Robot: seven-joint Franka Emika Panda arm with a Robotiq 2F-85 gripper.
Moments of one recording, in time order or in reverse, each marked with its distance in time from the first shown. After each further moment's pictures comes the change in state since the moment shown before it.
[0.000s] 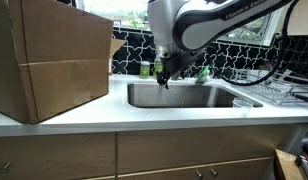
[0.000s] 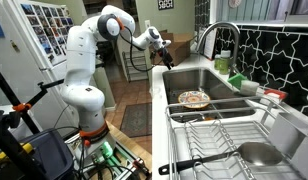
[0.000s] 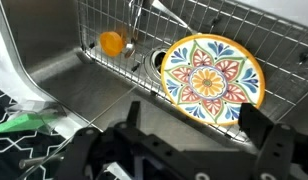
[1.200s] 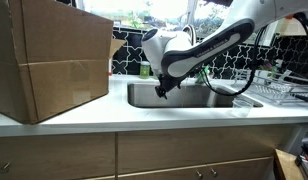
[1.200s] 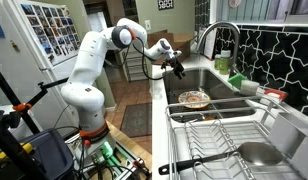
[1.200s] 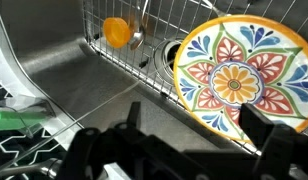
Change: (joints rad) arm -0.031 0.234 -0.080 0.138 -0.046 0.057 -0.041
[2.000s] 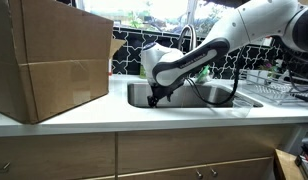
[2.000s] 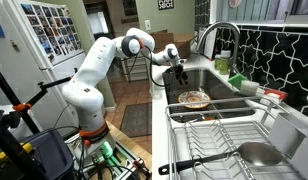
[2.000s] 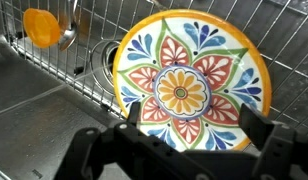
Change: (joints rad) arm -0.048 0.192 -0.011 0.170 0.237 0.126 -0.194
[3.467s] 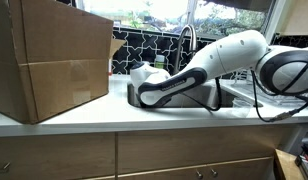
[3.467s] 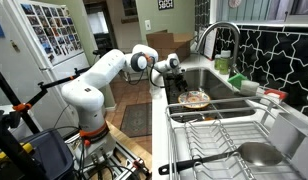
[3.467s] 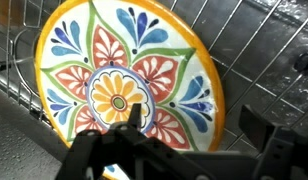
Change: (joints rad) arm 0.030 0.324 -0.026 0.353 0.136 -0.026 -0.126
